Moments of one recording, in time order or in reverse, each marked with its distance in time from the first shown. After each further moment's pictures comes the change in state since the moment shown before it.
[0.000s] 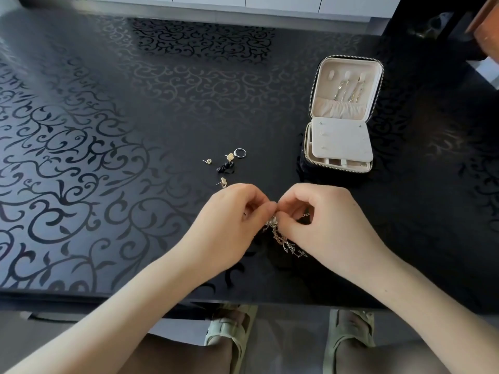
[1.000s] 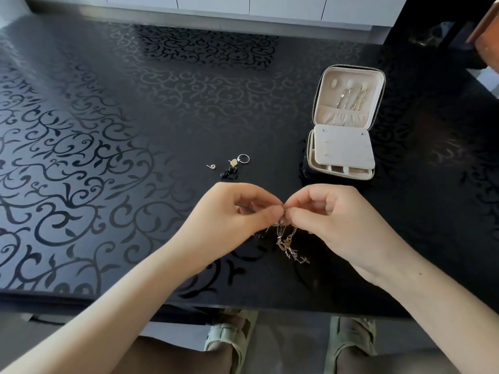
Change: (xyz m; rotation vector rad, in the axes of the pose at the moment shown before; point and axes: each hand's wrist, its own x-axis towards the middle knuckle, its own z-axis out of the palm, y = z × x) left_hand 0.002 0.005 -0.015 -0.333 -0.067 -0.044; right_hand 0.005 0.002 -0.010 0.413 -0.096 0.197
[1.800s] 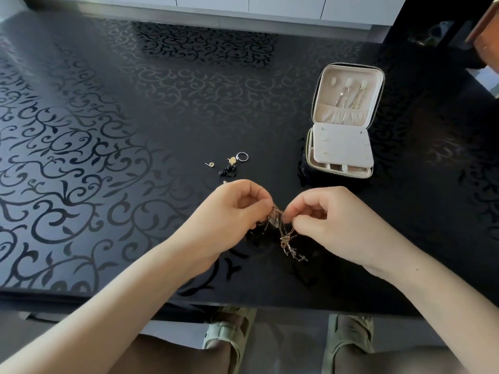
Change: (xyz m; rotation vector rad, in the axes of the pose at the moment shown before) left_hand 0.007 -0.011 0.008 -0.191 0.000 -0.153; right_hand 0.000 -0.006 -0.005 -0.309 -0.074 -0.002
